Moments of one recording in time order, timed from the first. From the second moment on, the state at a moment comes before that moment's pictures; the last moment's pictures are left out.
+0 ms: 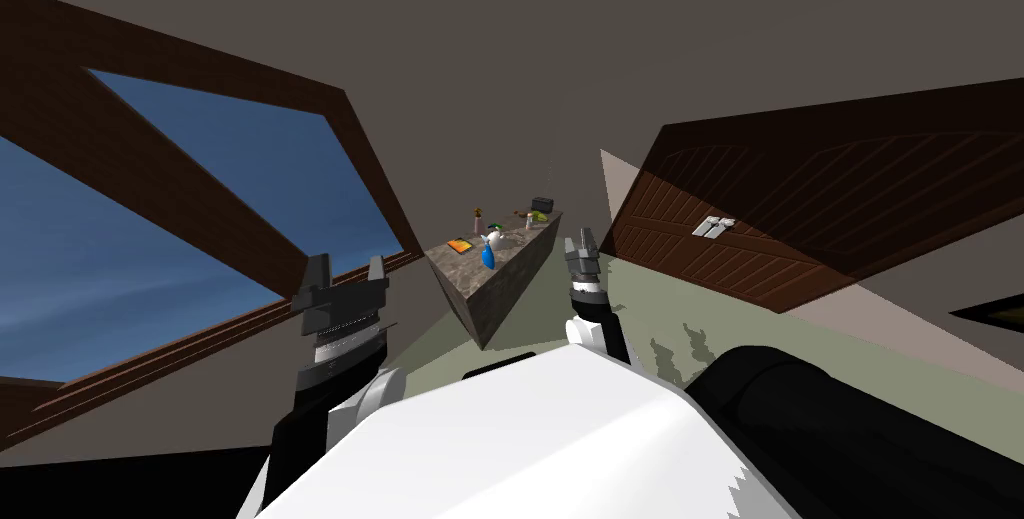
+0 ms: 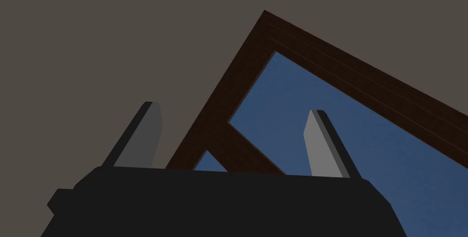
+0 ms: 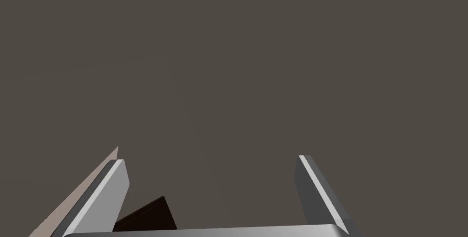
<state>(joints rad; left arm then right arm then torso) 0.53 -0.03 -0.01 -2.37 0.05 -0.49 0.13 0.54 0.03 0.02 -2.36 -0.06 -0.44 0.12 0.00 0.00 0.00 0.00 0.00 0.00</state>
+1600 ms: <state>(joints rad) 0.35 0.18 -0.06 -2.28 0.00 -0.30 0.53 0.54 0.03 0.03 -2.36 -0.06 -0.44 0.12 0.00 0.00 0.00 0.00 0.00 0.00</state>
